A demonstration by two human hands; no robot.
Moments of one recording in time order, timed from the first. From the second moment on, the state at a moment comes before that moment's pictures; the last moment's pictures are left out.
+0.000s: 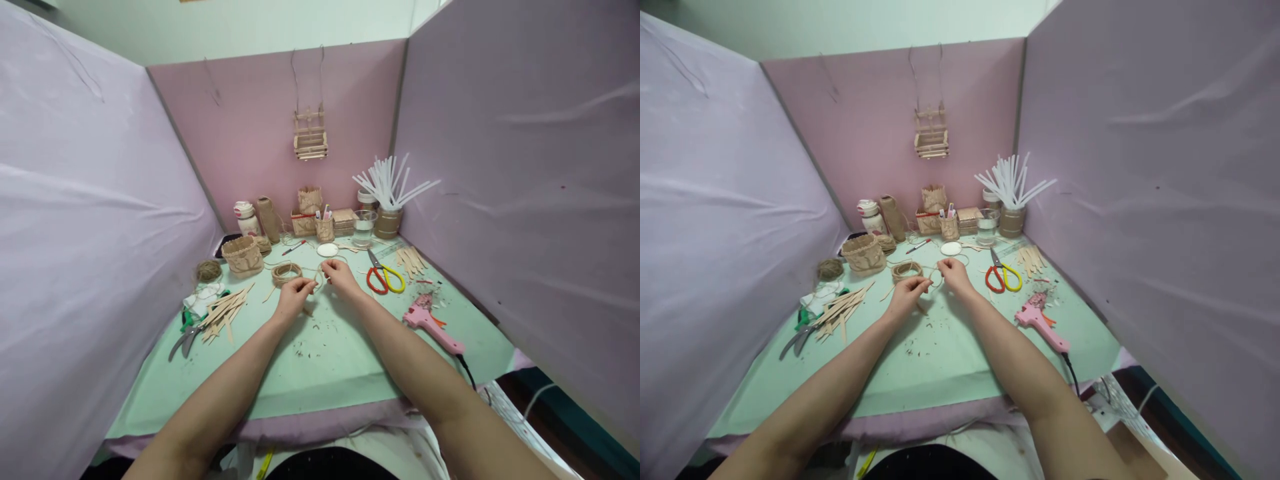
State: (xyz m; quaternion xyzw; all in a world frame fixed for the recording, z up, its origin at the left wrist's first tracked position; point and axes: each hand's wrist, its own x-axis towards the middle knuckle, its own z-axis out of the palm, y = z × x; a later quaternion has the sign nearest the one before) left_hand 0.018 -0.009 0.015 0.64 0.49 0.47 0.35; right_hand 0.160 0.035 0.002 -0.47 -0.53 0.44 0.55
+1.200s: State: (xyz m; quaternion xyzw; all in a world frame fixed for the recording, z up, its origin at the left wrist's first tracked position) left_hand 0.018 -0.015 0.025 0.67 0.42 0.46 0.39; right_hand 0.171 0.039 -0.004 -0.55 -0.63 0.25 0.48
